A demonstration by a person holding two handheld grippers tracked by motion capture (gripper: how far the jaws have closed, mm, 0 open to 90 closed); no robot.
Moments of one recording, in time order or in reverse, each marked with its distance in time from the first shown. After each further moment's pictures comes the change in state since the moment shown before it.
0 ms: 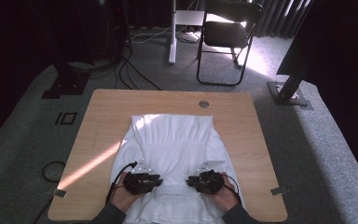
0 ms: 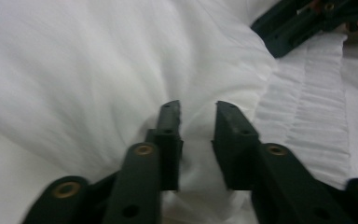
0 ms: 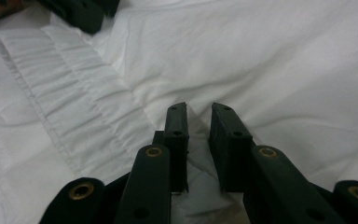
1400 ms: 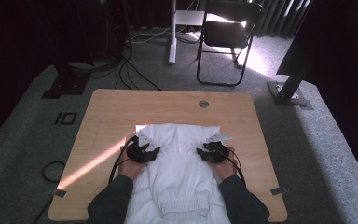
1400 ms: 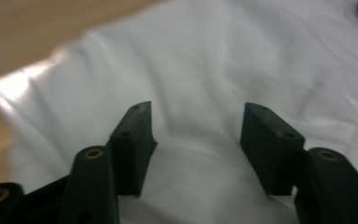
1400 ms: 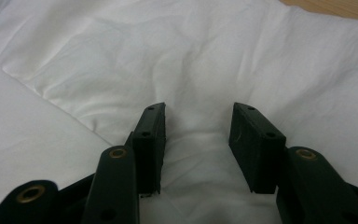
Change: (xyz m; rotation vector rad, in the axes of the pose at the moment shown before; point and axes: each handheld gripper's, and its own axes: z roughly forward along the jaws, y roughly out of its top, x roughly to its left) left arm 0.077 0.041 0.042 -0.076 0.370 -0.055; right arm -0.099 0.029 0.021 -0.107 -0.311 0.114
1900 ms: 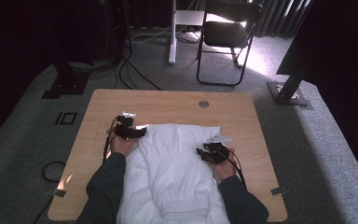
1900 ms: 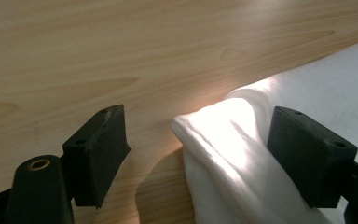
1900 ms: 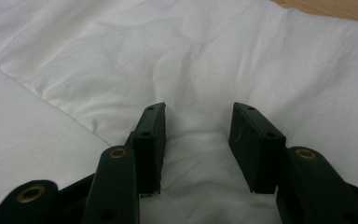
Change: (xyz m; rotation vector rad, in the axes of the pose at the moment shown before) left arm 0.093 0.016 0.041 0.126 0.083 -0.285; right arm 0.001 -0.003 0.000 -0.023 -0.009 0.006
